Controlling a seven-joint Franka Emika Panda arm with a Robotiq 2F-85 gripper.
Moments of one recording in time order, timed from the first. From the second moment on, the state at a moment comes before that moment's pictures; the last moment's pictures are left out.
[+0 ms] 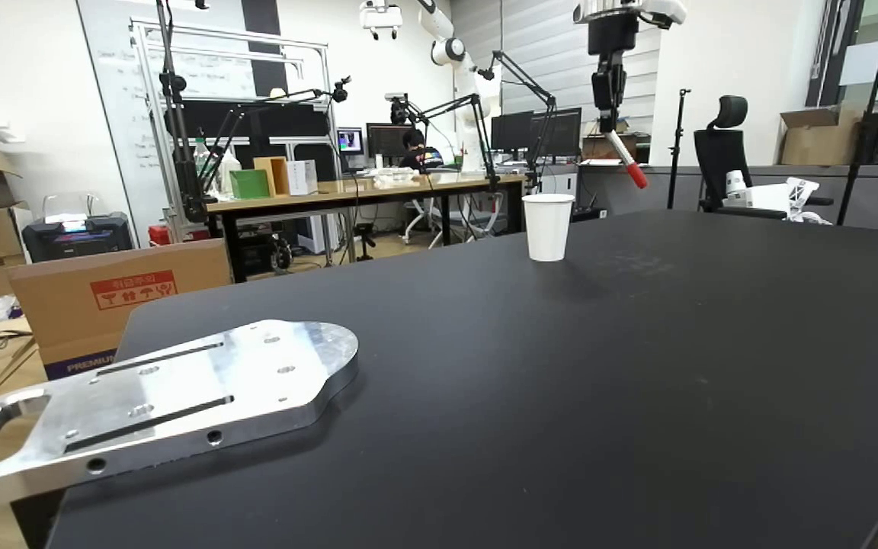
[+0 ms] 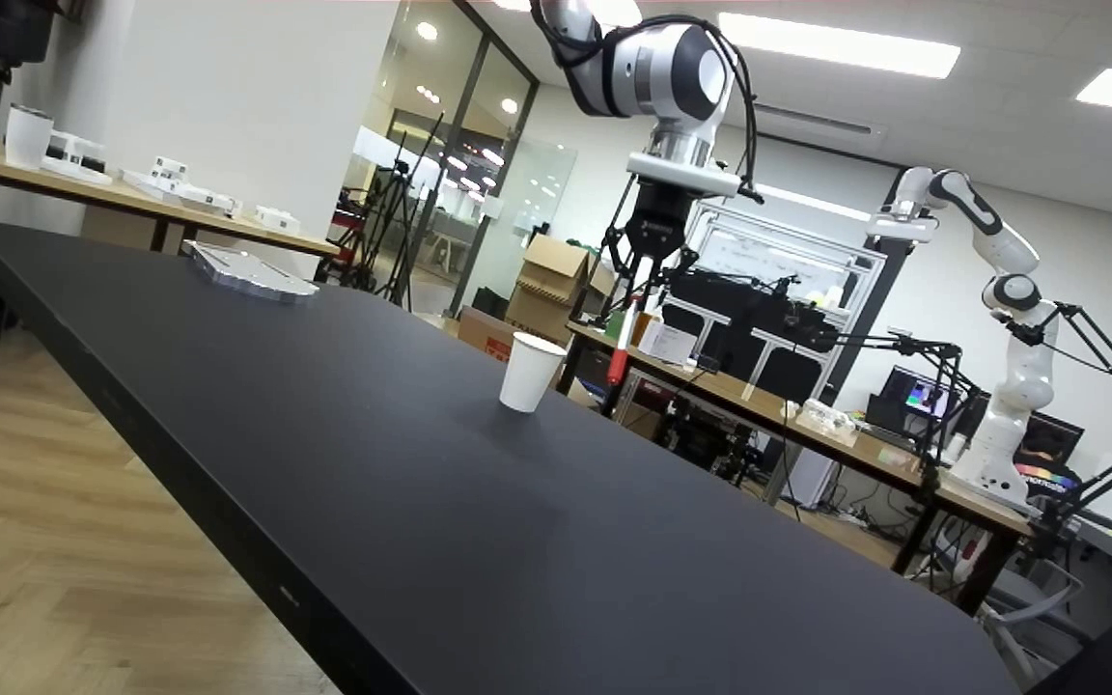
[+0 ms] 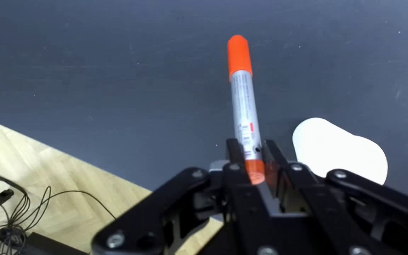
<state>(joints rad) -0.10 1.07 -0.02 -0.60 -0.08 1.75 -0.50</state>
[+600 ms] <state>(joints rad) -0.15 1.08 -0.02 -0.77 -0.05 1.75 -0.50</state>
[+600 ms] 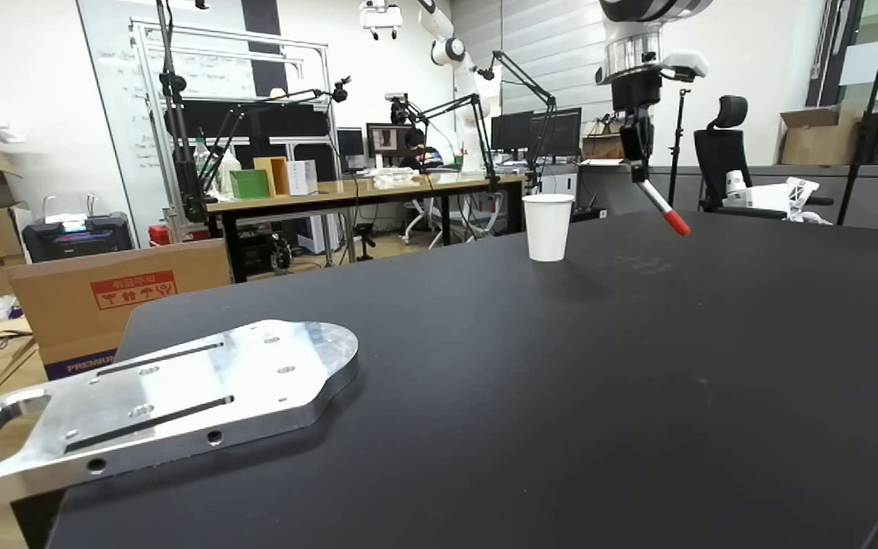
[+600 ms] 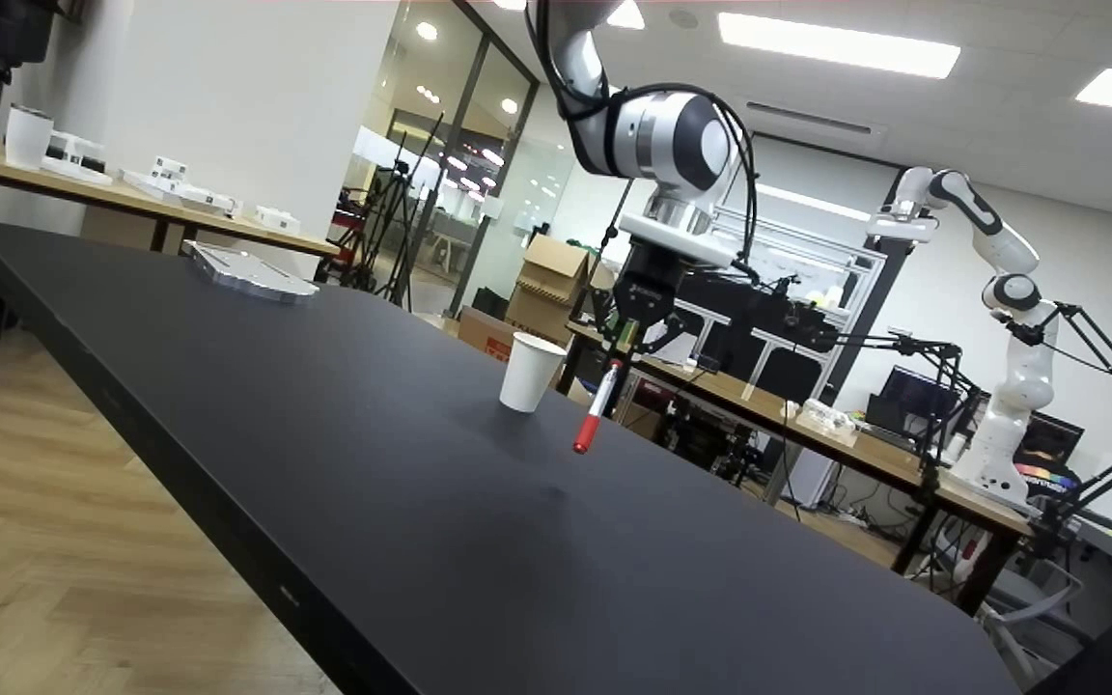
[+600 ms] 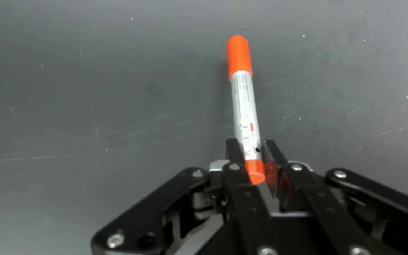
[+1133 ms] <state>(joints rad) -0.19 1.13 -0.02 -0.83 -0.02 1.75 -0.50</state>
